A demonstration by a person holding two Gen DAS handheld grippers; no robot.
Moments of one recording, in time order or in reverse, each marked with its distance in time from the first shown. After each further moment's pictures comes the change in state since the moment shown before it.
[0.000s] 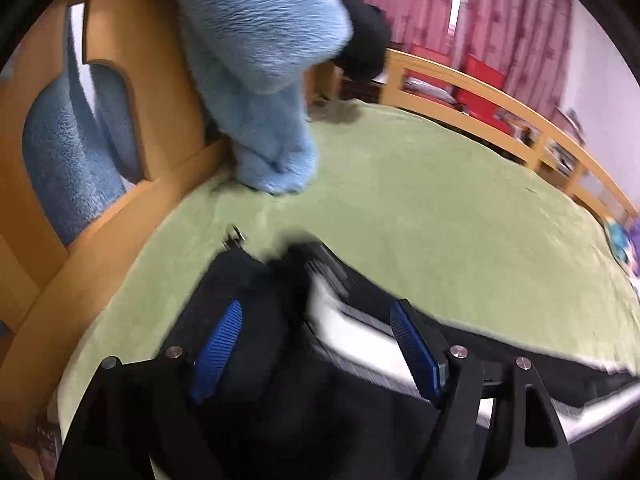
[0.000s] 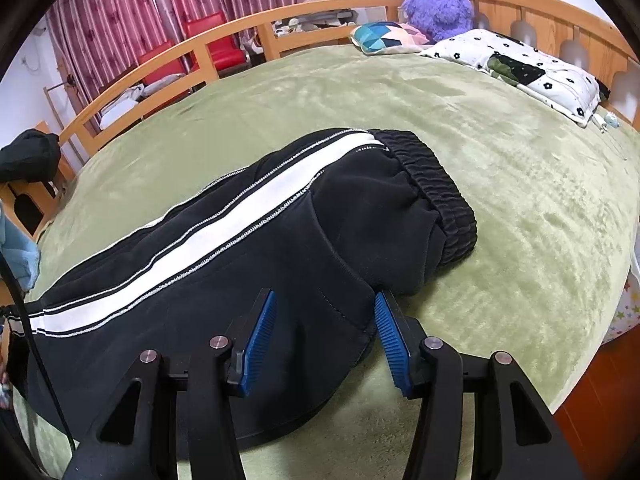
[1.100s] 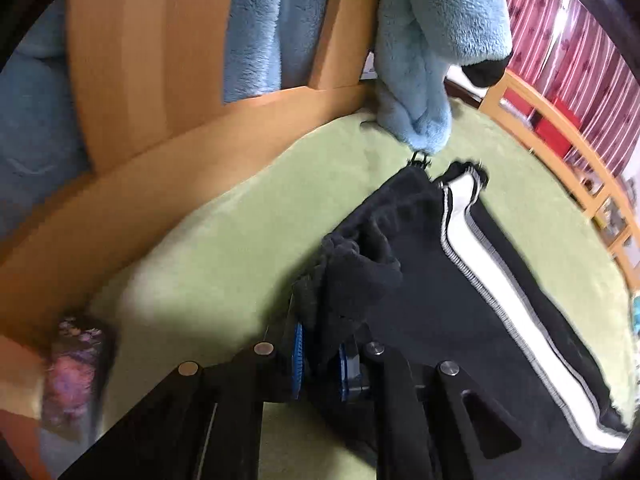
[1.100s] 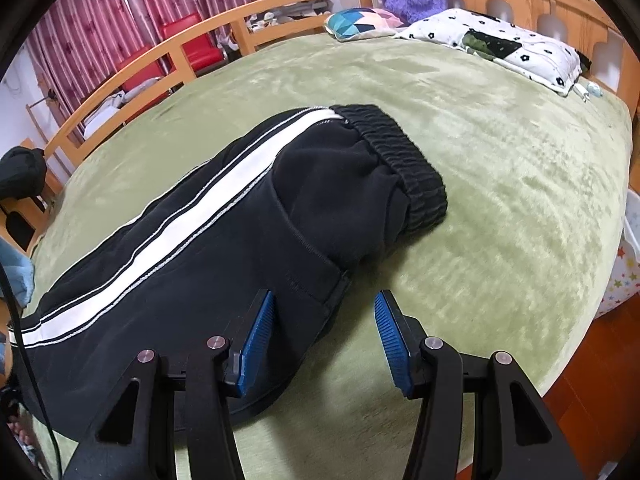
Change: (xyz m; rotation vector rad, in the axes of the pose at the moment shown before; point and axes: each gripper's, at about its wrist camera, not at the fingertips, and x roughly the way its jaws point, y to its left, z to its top) left arm -0.008 0.120 -0.074 -0.296 0.081 0.172; right arm 0.003 -0.033 -0.010 0.066 0.033 -0.026
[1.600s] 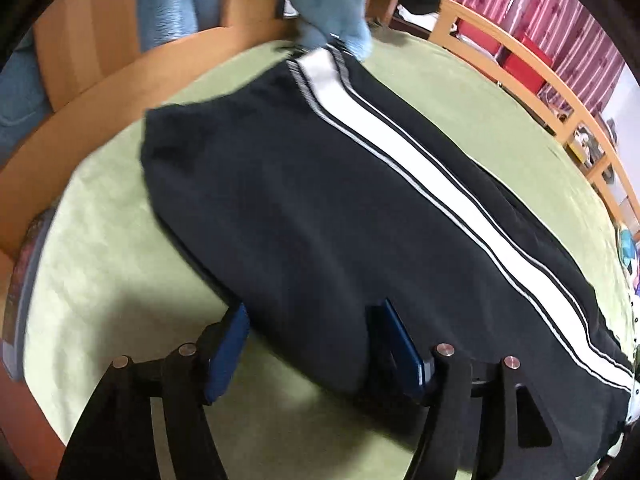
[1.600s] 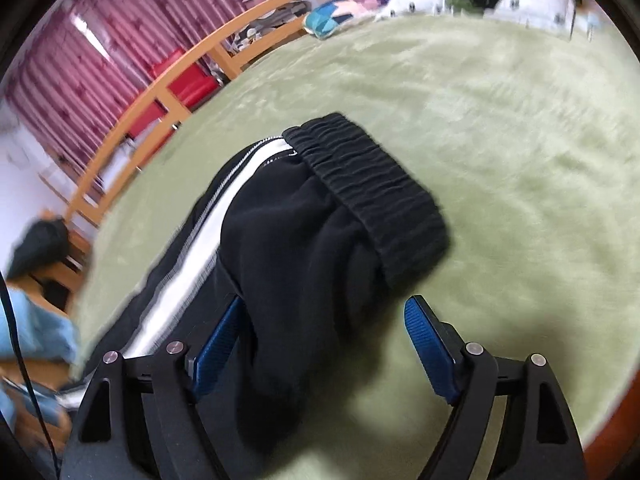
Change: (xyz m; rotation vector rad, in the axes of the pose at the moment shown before) left arm -0.017 -0.085 -0.078 0.108 0.164 -0.075; right arm 0.074 -0.057 0.043 0.275 0.054 0.249
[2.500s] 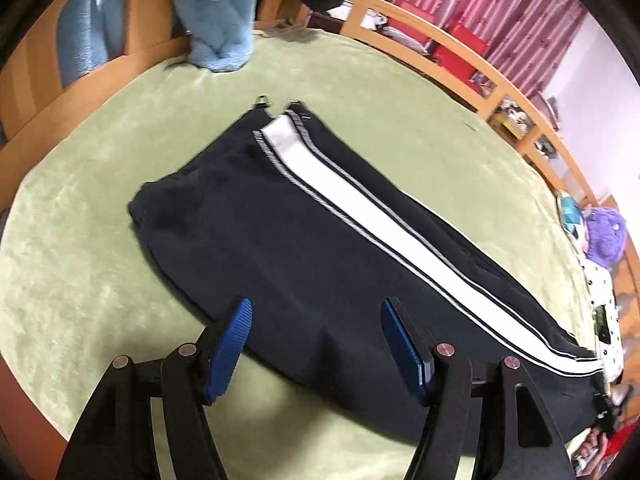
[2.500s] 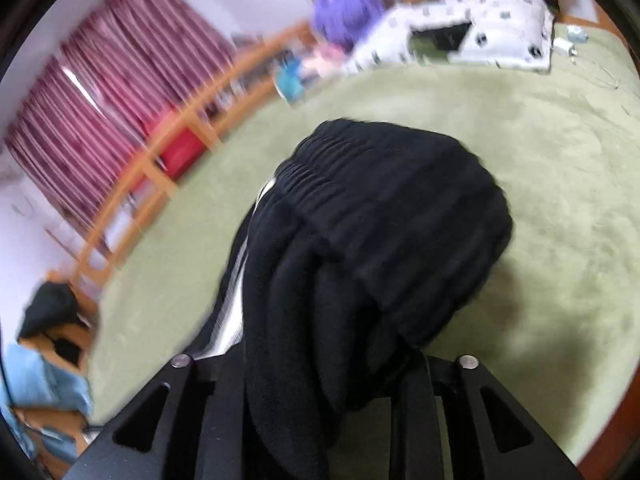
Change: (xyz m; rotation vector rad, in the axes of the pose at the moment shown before) left arm -0.060 -0.104 -0.036 0.098 0.002 -0.207; right arm -0.047 -0.096 0.122 -0.034 -0.049 -0.046
